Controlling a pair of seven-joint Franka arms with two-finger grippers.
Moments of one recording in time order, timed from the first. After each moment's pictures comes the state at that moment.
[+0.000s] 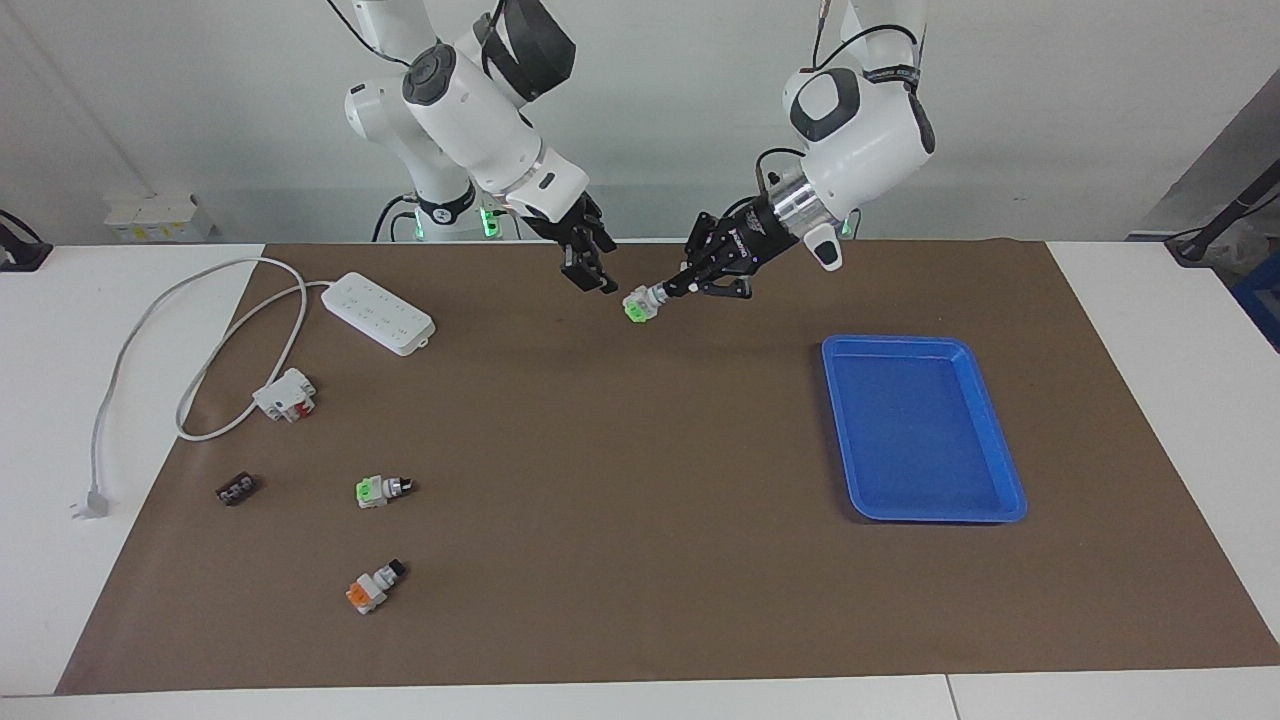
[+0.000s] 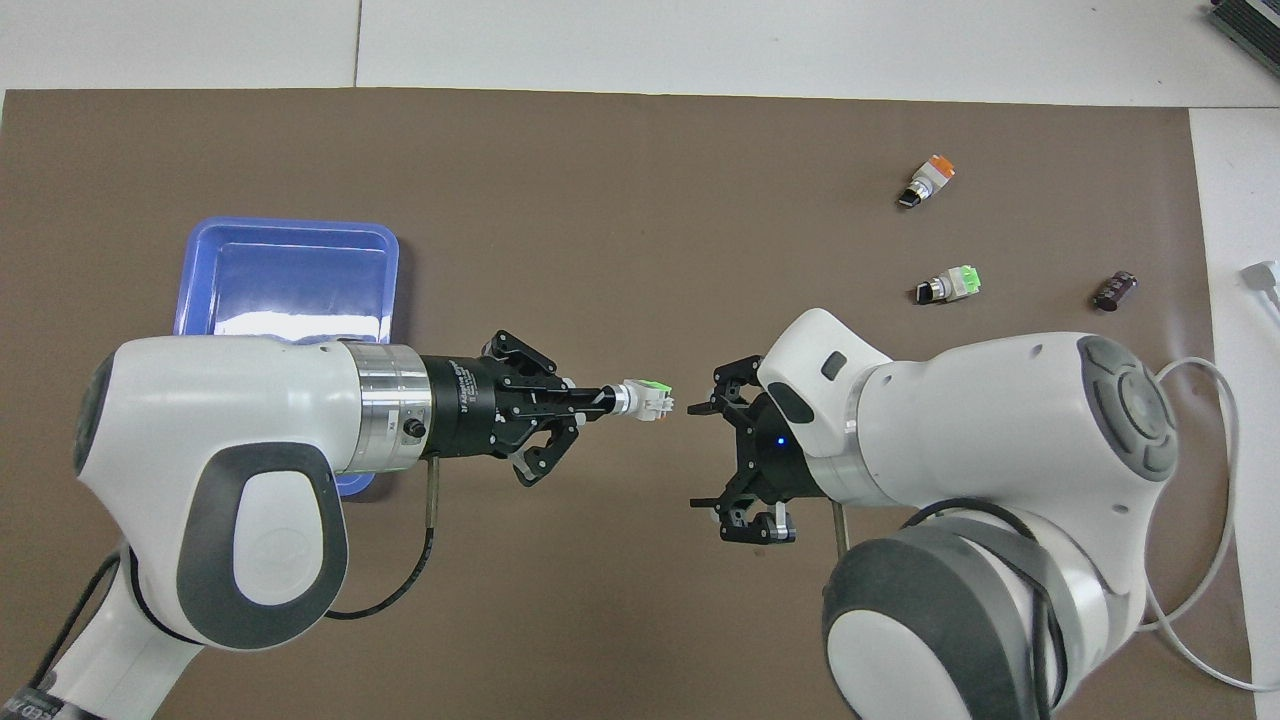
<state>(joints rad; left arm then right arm) -0.43 -0.12 -0.06 -2.12 -0.92 2.24 -1.93 0.36 -0.13 0.09 -2.05 0.56 2.06 -1.34</state>
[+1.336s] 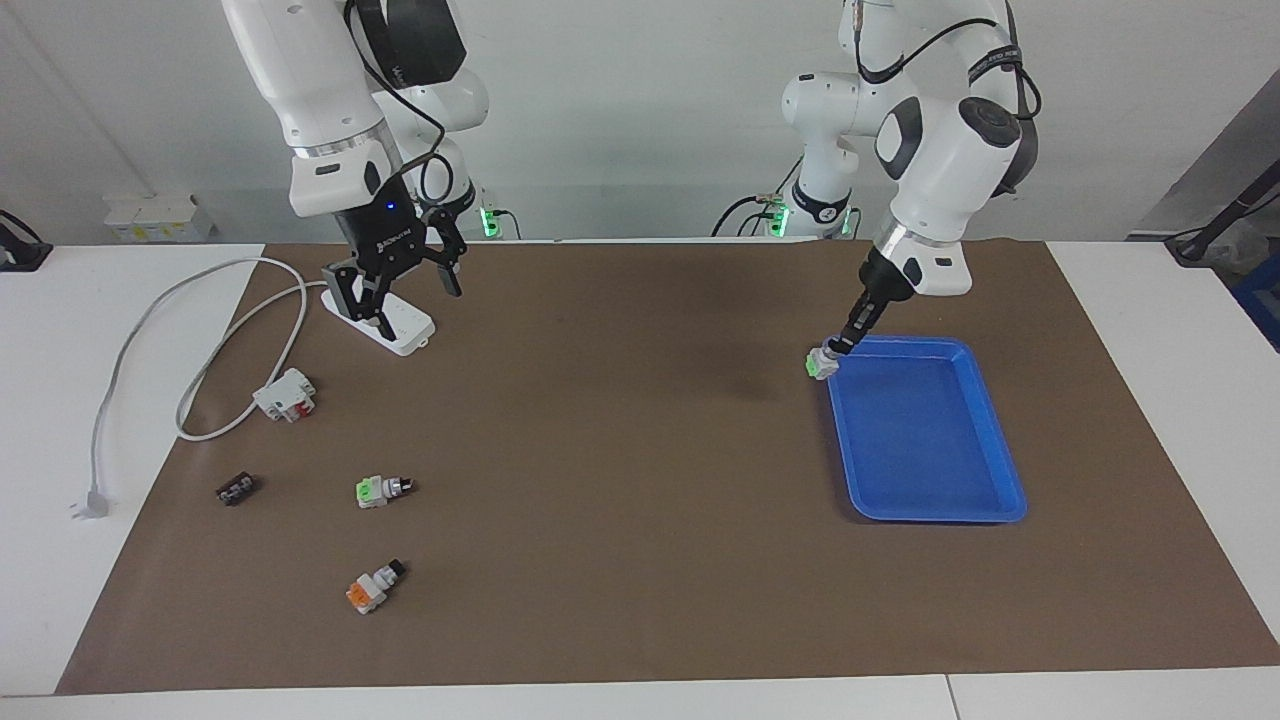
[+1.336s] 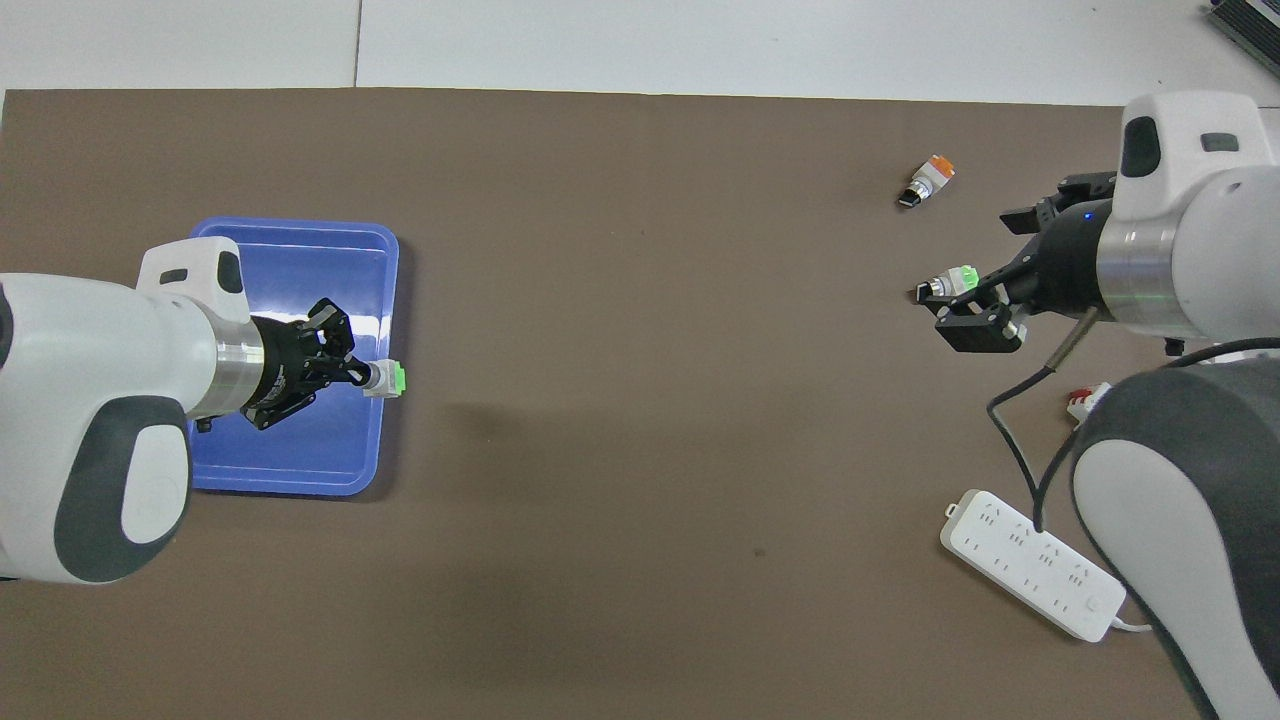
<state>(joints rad) -0.16 -0.11 -0.05 -2.14 -0.18 2.15 -0.87 0.09 -0.04 0.08 -1.75 0.12 2.00 -0.55</state>
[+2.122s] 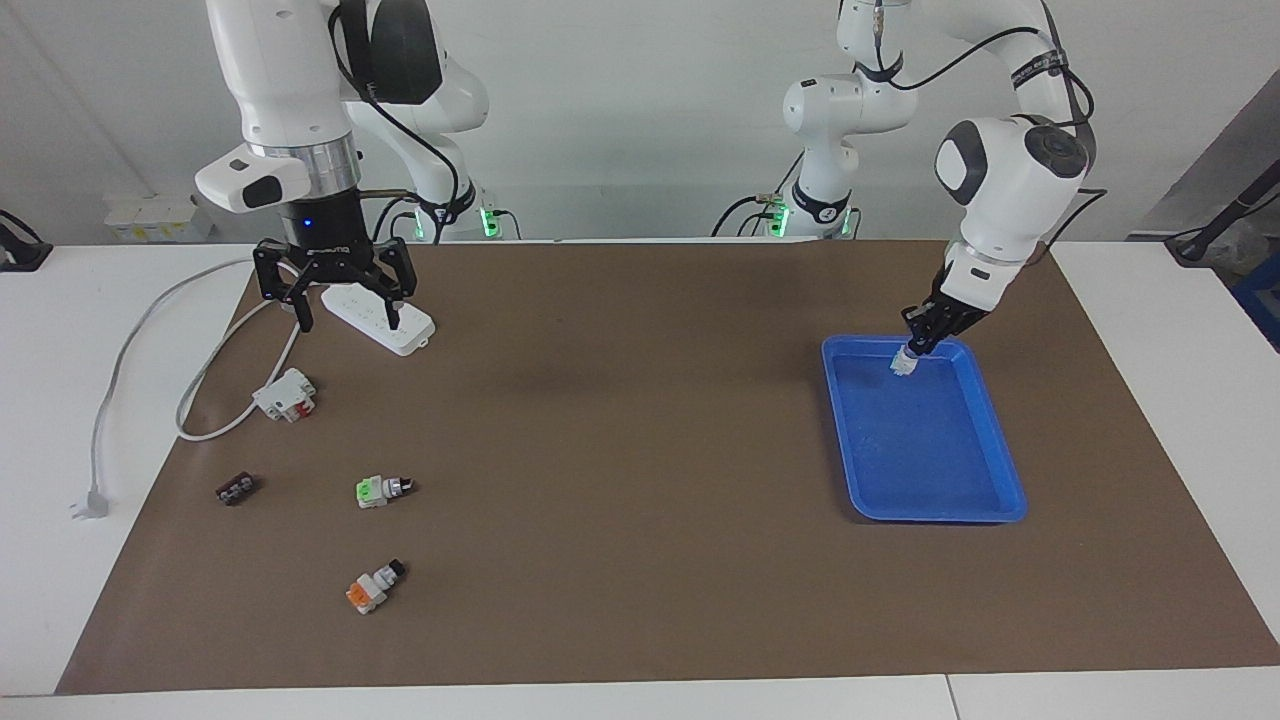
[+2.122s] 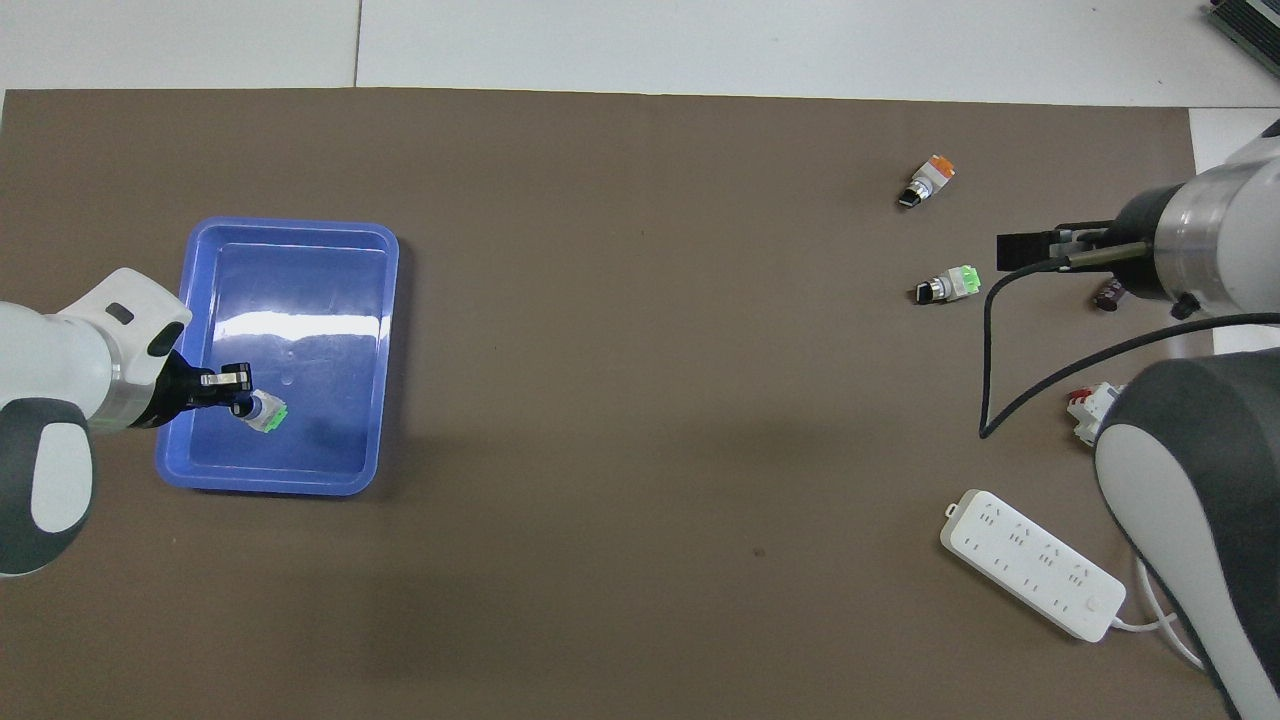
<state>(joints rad) 0.03 -0.11 -0.05 -2.22 -0.06 2.15 -0.07 0.03 -0.04 0.09 -1.74 -0.10 1.98 0.11</state>
